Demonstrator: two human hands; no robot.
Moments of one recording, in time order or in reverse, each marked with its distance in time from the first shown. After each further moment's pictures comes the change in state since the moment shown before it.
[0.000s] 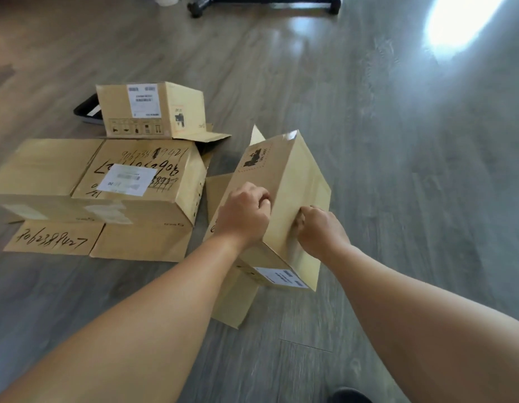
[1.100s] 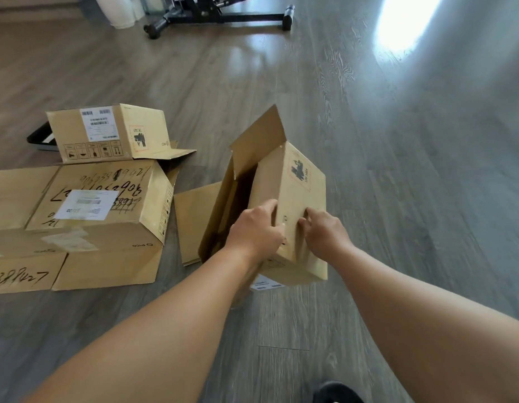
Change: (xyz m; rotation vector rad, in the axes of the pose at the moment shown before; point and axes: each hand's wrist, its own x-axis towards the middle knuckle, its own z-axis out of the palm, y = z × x) left_hand -0.013 0.072 0.044 -0.090 -0.290 0.080; right_hand -0.018 0.062 -0.042 0.134 0.086 0.135
